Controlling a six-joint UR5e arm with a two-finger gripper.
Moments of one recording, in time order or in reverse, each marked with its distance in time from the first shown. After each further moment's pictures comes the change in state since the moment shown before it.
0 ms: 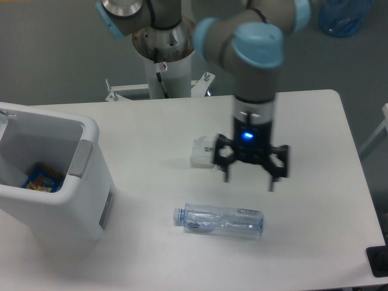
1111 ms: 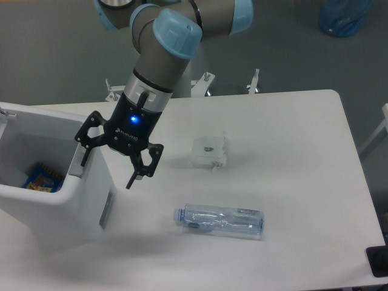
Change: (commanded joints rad) arm -0.359 0.248 -0.213 0.163 -0.529 -0.518
